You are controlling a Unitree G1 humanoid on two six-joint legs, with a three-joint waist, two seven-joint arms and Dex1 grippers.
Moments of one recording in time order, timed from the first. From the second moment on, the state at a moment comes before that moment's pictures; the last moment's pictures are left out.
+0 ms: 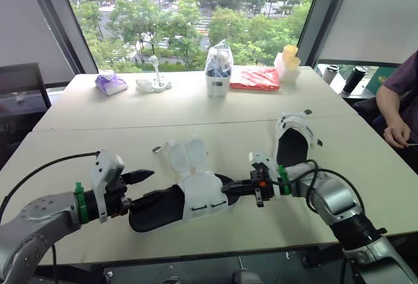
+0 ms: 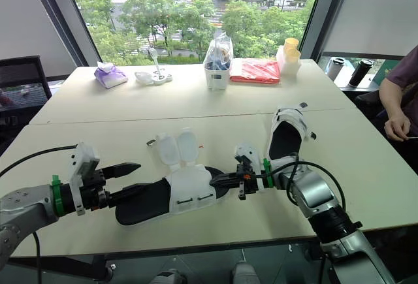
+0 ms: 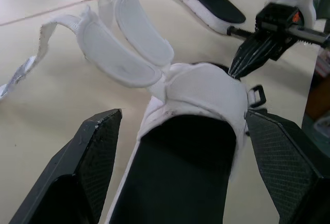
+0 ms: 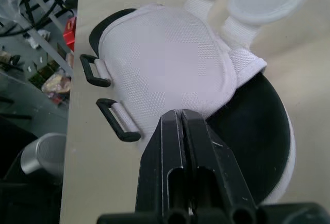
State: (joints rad) left arm 0.08 0.85 0.27 -0.56 -0.80 0.70 -0.74; right arm -0.50 -0.58 0.26 -0.01 0.38 0.55 1.19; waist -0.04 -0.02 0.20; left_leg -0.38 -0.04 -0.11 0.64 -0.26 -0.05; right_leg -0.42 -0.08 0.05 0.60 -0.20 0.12
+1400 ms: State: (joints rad) left arm -0.64 0.60 -0.32 0.57 0.65 -1.06 -0.26; right arm -0.35 -0.74 -0.09 -0.20 0.61 0.85 0.98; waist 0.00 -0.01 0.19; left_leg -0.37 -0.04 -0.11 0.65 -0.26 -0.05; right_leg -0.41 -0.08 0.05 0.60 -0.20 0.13
